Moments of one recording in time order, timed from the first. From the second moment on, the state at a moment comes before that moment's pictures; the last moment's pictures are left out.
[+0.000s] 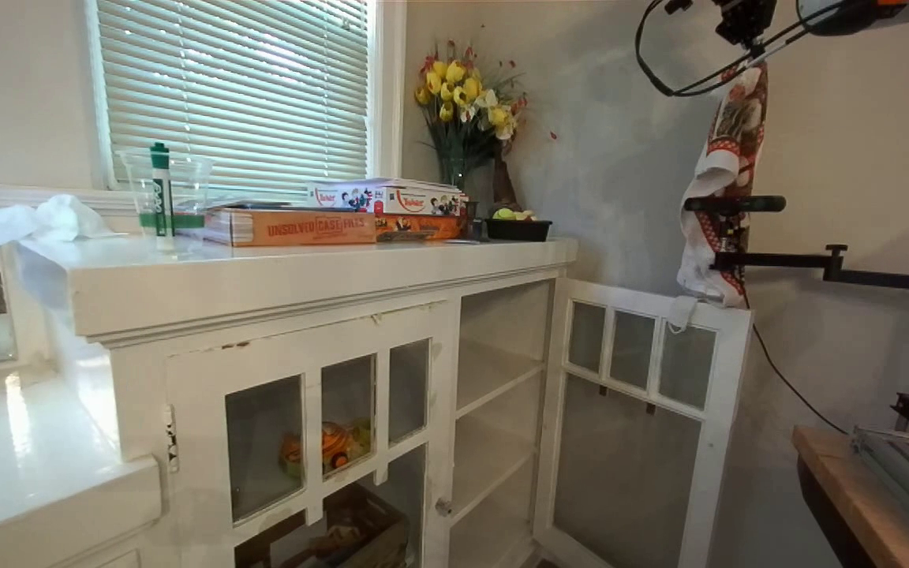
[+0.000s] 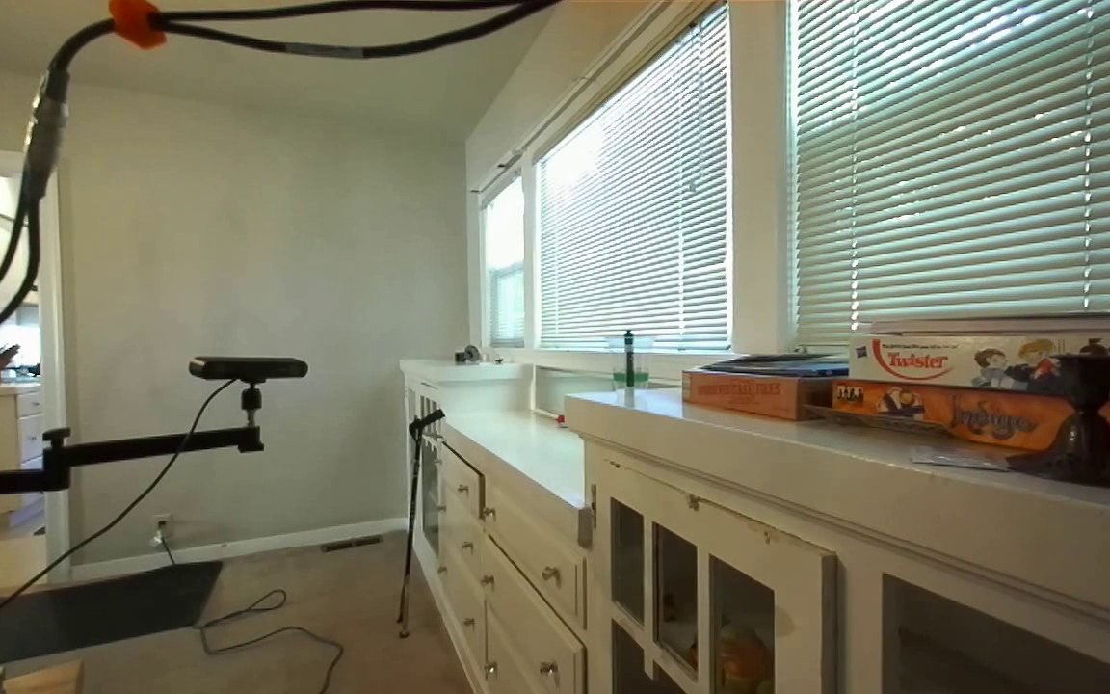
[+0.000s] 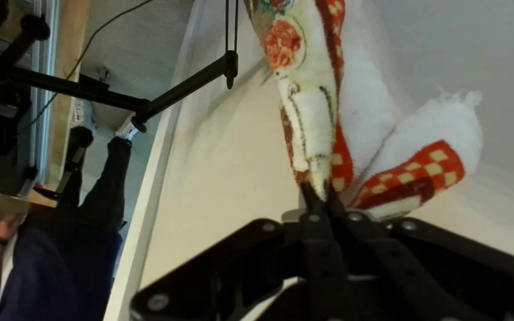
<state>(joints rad) -0.76 0.57 -0.50 -0.45 -0.31 1.07 1.33</state>
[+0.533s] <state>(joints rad) -0.77 0.56 -0.40 -0.45 -0.26 1.10 1.33</state>
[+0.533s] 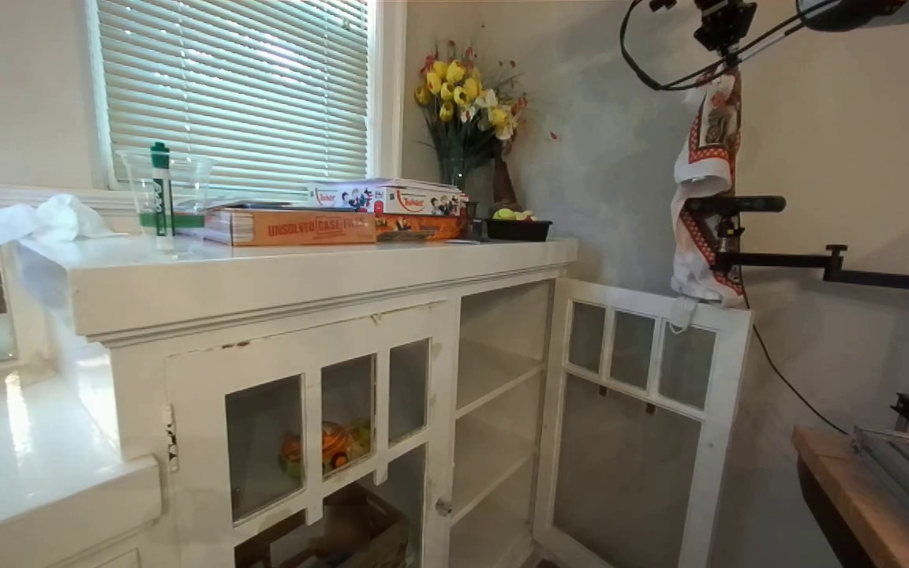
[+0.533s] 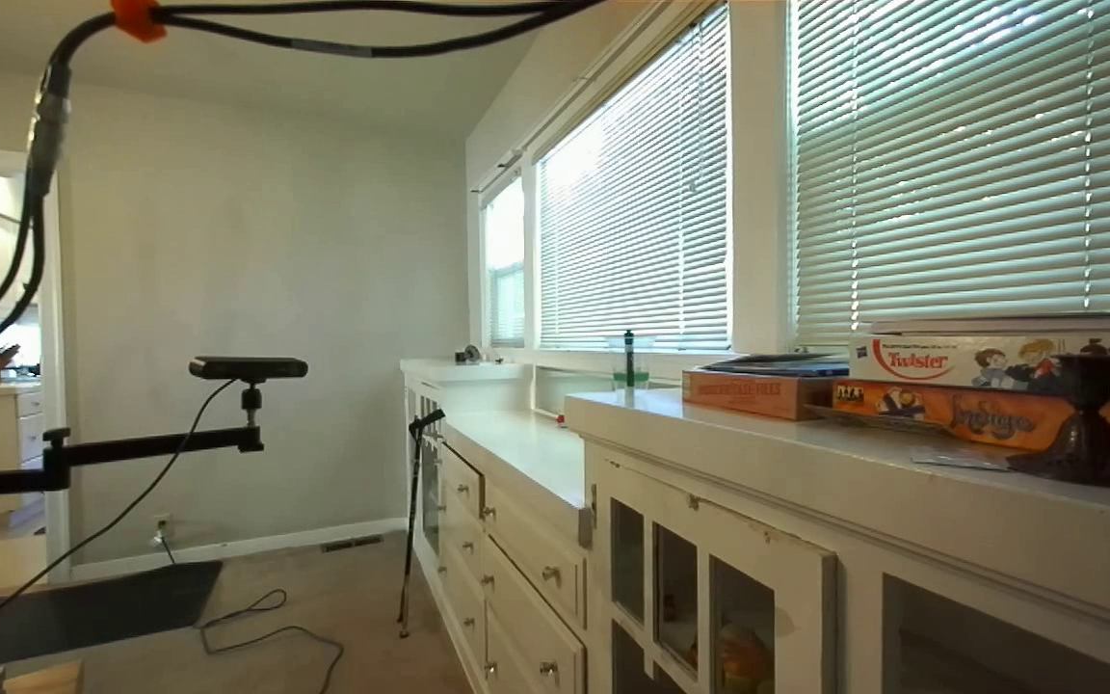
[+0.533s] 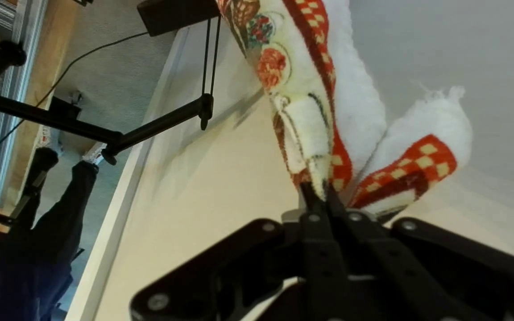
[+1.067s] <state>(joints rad) -0.76 0.60 -0.39 -0.45 -0.26 1.25 1.32</state>
